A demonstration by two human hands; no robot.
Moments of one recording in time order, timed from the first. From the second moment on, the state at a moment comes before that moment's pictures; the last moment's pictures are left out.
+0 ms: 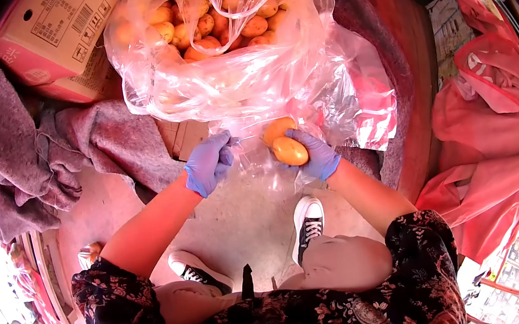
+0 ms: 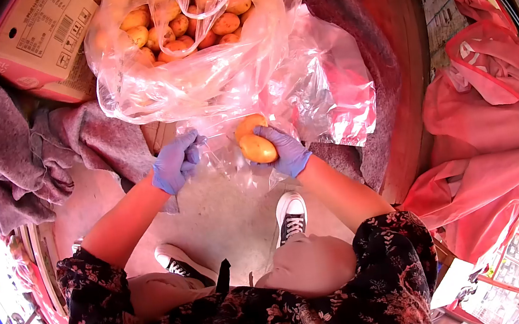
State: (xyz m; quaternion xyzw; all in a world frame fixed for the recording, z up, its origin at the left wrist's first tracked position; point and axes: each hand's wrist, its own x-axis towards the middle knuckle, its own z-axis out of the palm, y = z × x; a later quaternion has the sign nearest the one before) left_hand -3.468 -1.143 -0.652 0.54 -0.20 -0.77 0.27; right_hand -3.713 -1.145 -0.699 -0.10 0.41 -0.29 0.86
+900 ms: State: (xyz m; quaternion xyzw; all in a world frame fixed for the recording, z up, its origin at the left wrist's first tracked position) left_hand -3.476 -1.156 -0.577 0.41 -0.45 -0.79 0.09; right_hand -3.646 -1.366 -0.569 -0.83 0.55 0.07 0.05
